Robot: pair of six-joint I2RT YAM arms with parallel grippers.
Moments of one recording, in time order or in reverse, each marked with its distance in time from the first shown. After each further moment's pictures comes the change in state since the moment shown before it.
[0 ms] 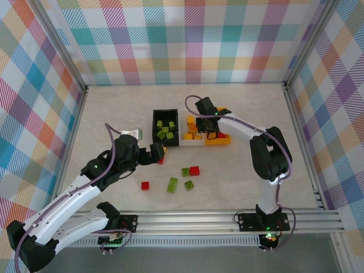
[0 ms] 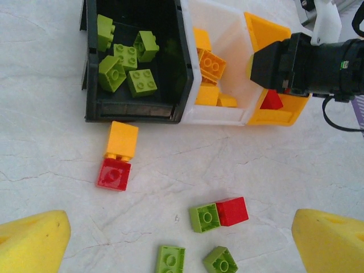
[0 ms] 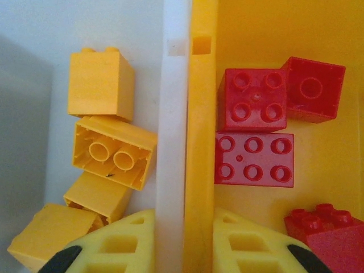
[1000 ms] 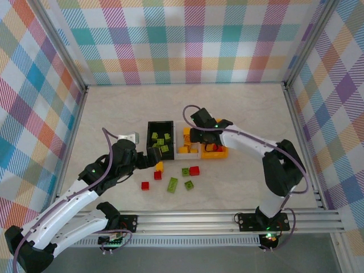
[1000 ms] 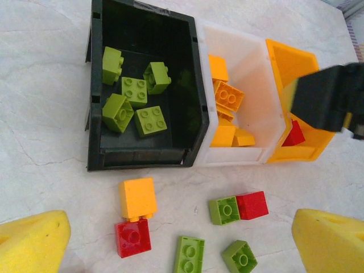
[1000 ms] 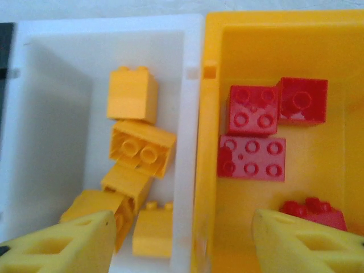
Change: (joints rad) left arm 0.000 -0.067 -0.060 -0.033 -0.034 -0.007; right arm 0.147 -0.285 -0.216 -0.013 0.021 0.126
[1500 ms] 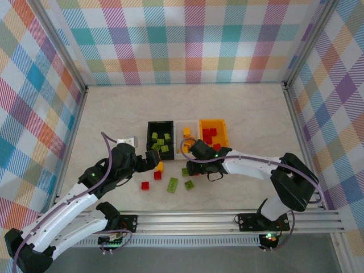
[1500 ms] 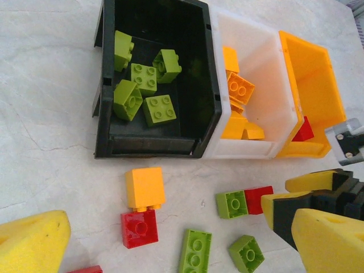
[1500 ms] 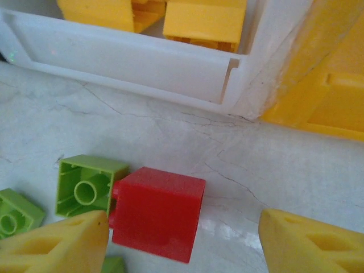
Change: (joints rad) left arm 0.000 -0.036 -0.054 0.003 -0.001 -0.031; right arm 0.179 -0.081 -0.317 0.087 -0.104 0.053
